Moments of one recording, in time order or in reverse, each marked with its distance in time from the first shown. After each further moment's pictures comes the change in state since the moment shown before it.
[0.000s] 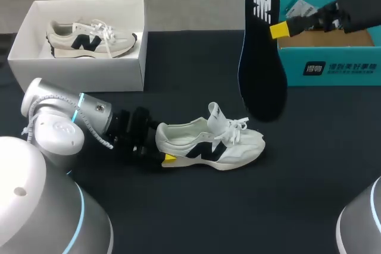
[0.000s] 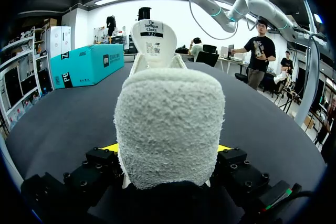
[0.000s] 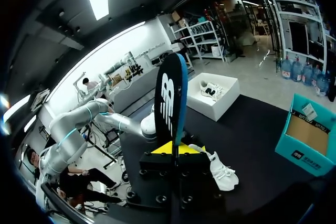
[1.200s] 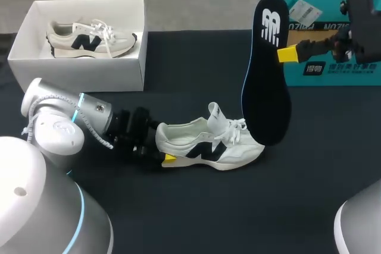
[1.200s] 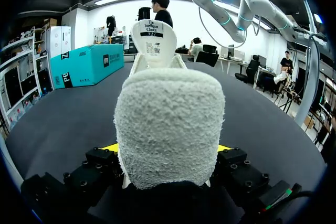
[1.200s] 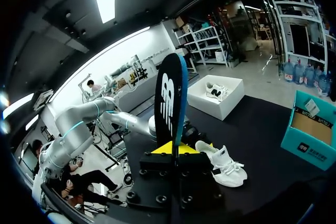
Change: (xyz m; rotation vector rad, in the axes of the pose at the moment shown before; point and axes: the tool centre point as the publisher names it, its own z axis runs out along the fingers) left arm 0.000 0.000 0.000 0.000 0.000 0.000; right arm 0.026 -0.035 -0.011 -0.056 0.025 -0.009
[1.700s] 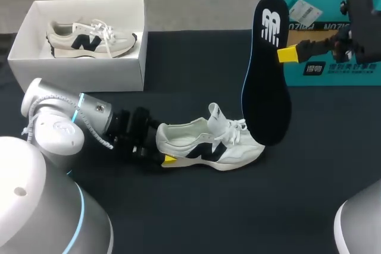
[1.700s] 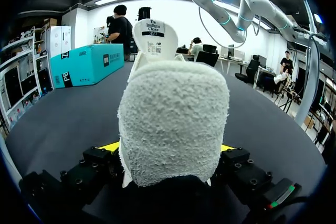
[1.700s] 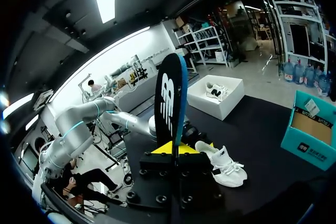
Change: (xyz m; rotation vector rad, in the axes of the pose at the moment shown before) left arm 0.000 0.001 0.000 -0.001 0.000 0.000; right arm 0.000 0.000 0.000 0.000 0.000 0.000
